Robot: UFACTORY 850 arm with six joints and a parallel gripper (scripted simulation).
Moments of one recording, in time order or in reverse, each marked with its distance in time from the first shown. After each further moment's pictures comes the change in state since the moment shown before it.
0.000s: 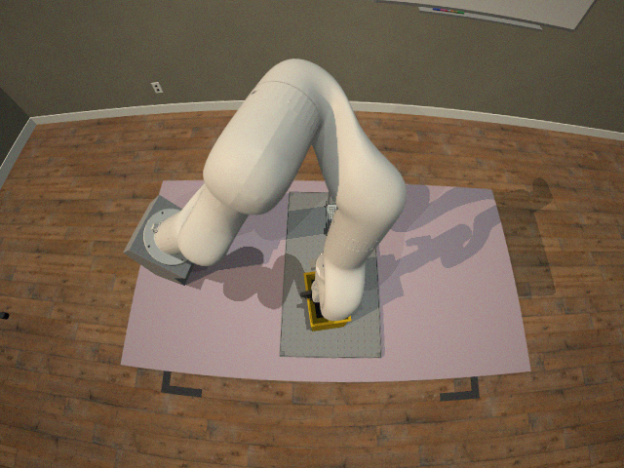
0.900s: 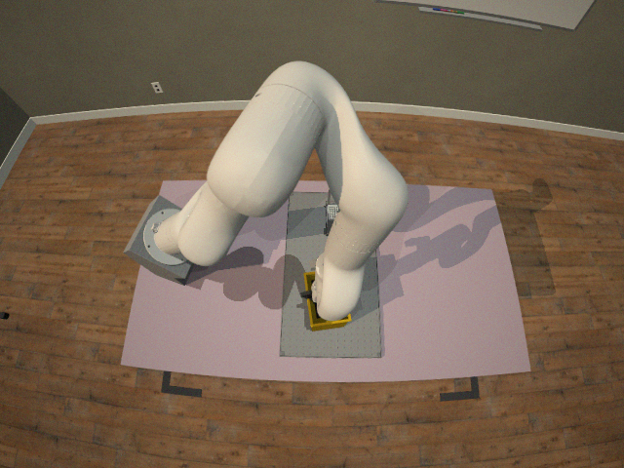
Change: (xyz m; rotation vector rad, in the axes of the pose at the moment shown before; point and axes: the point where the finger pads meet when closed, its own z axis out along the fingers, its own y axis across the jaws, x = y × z) arm 0.000 0.000 0.004 0.000 -0.004 0.000
